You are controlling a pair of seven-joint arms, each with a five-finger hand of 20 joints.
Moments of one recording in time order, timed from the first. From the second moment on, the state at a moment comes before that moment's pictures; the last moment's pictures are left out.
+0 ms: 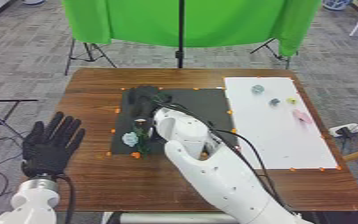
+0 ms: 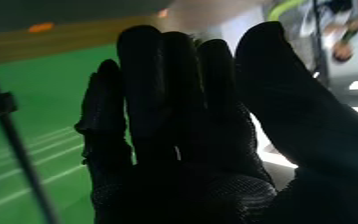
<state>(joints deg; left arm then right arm) 127.4 -57.2 -95.0 -124.5 -0.7 19.7 22.8 -67.0 -86.0 46.8 -89.4 -143.3 -14.8 16.1</state>
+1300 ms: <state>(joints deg) 131.0 -60.0 -98.2 -125.7 0.3 20.0 23.0 -85.9 -59.4 80.4 -94.4 -144.6 -13.2 36.3</state>
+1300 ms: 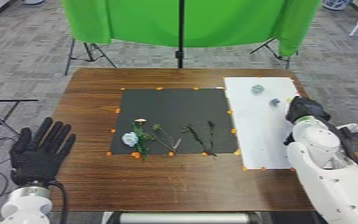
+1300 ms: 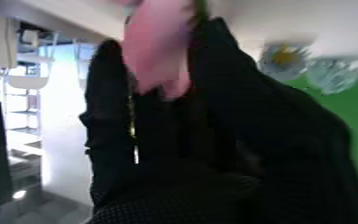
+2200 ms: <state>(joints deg) 132.0 -60.2 -97.7 -126.0 0.3 20.3 23.0 -73.4 -64.6 55.2 -102.7 -145.7 -1.5 7.9</state>
